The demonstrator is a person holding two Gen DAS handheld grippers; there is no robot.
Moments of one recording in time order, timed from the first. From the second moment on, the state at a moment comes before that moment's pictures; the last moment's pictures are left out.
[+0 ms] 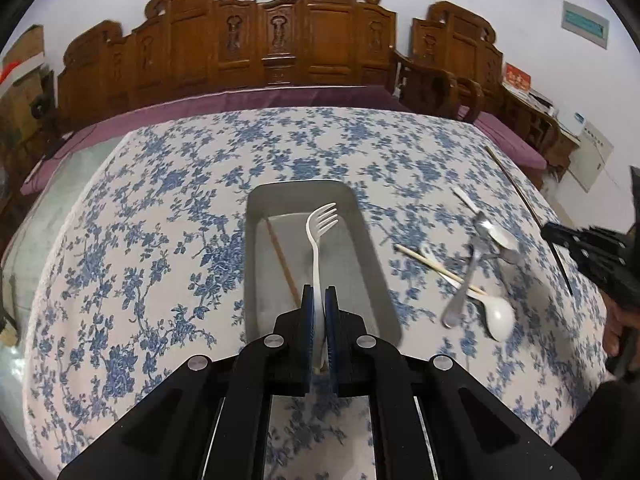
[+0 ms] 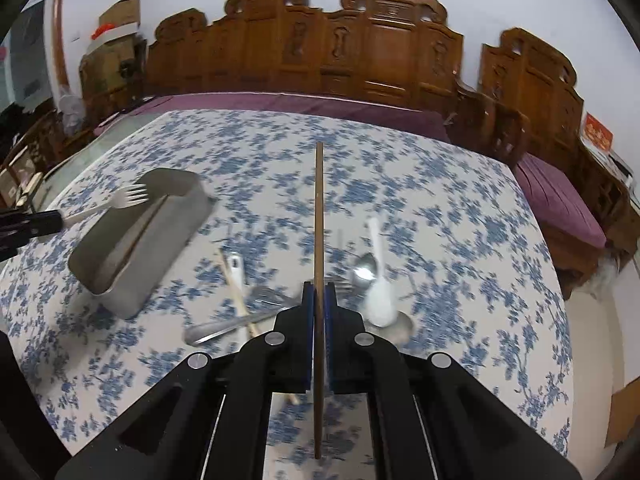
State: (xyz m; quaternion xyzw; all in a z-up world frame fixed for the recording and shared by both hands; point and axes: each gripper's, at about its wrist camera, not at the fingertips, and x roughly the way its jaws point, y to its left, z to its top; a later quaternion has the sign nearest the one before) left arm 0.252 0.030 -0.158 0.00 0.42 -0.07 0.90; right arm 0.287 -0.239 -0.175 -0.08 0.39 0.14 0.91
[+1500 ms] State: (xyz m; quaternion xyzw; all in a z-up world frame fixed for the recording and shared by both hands) left arm 0.295 0.065 -0.170 -0.01 0.39 -0.05 0.92; right arm 0.309 -0.073 -0.181 -0.05 0.42 0.24 0.87
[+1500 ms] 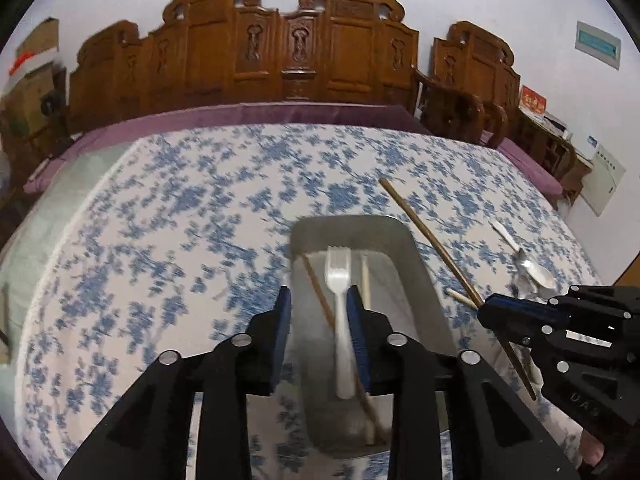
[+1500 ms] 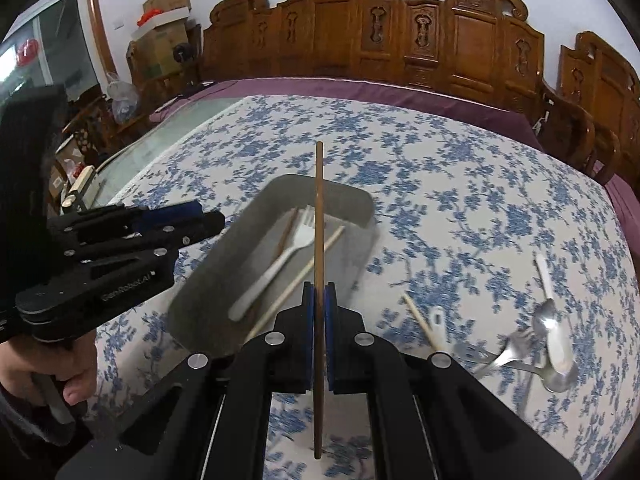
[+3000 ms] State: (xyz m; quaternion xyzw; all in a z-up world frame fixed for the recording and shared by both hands) left arm 0.292 0.101 -0.155 0.00 0.35 -0.02 0.94; right arm 0.308 -0.075 -0.198 -0.05 0.40 0.25 0.88
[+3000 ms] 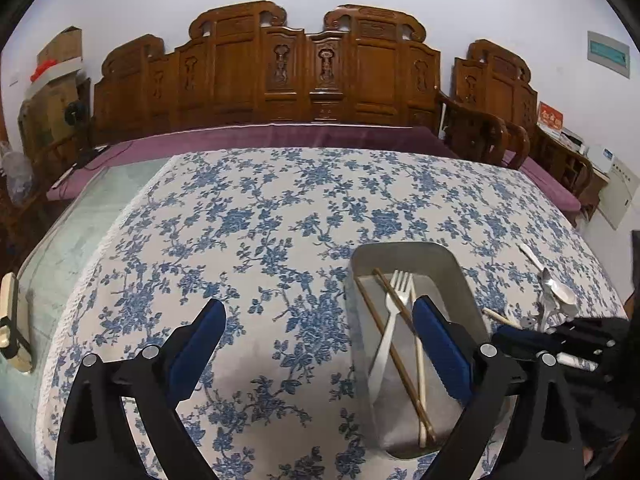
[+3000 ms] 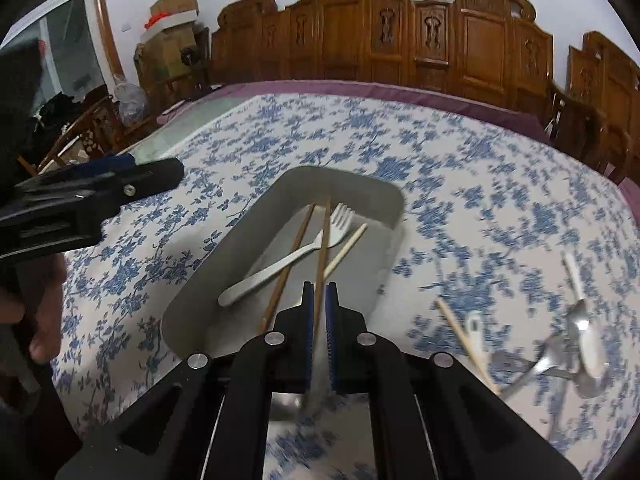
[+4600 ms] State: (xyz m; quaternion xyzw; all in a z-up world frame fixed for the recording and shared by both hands) left arm 0.238 -0.058 -0.182 0.07 0.40 -0.18 0.90; right arm 0.293 -0.239 -0.247 -0.09 0.44 0.20 0.87
